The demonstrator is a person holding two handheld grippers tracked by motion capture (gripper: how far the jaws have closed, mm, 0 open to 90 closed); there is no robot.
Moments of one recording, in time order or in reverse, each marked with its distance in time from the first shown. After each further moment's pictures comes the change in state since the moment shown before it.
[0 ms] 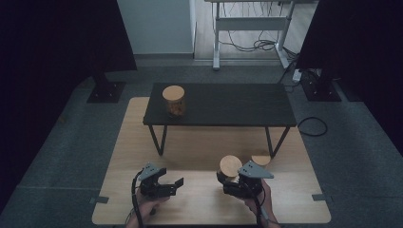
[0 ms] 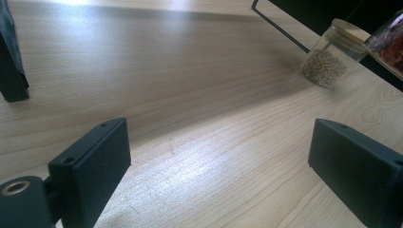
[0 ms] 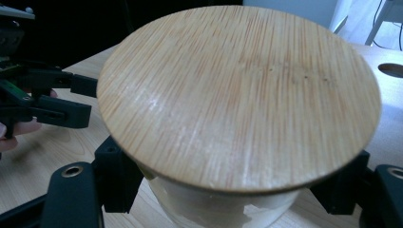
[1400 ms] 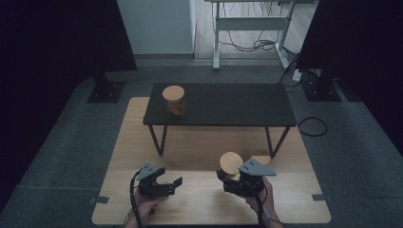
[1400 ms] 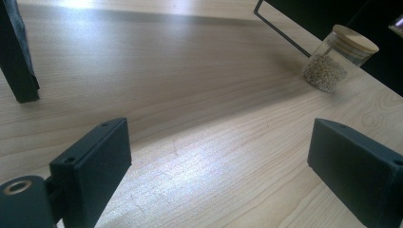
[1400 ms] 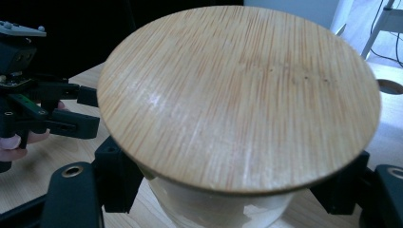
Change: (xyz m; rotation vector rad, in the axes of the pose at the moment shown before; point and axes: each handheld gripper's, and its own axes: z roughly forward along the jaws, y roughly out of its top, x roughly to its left) left arm 0.000 0.001 -0.005 -0.009 0.009 -0.009; right arm 0.004 0.019 -0.010 -0.009 -0.002 -0.019
